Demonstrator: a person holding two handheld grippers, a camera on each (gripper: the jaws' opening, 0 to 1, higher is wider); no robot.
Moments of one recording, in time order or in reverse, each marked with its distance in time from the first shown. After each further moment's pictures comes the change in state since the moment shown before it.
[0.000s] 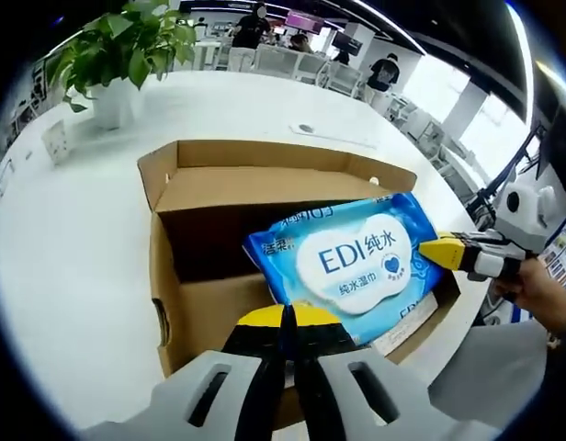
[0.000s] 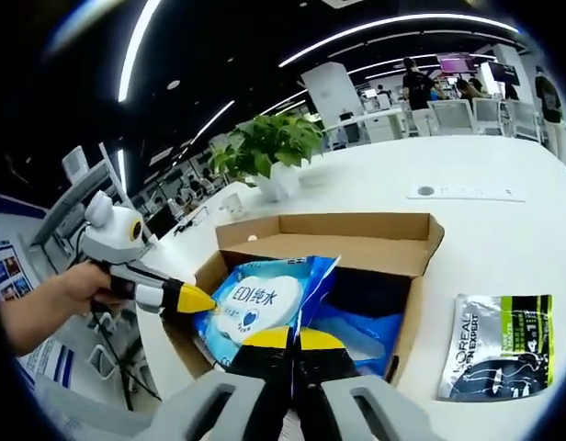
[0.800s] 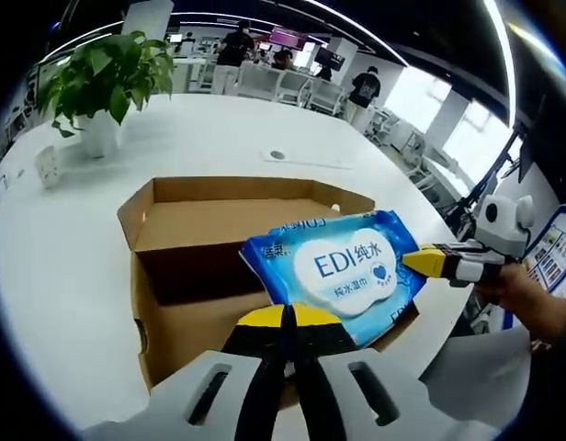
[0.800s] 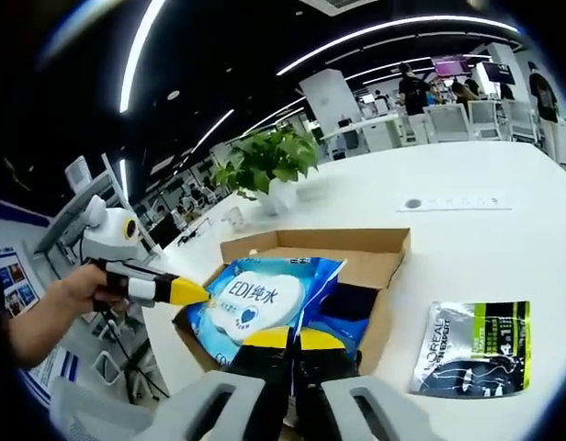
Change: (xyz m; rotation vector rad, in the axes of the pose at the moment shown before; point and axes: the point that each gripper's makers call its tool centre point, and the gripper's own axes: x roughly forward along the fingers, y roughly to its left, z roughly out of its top) left arm -0.018 -0.045 0.030 0.029 -0.074 -0.073; right arm -0.042 -0.012 0.018 0.015 -0.031 0.002
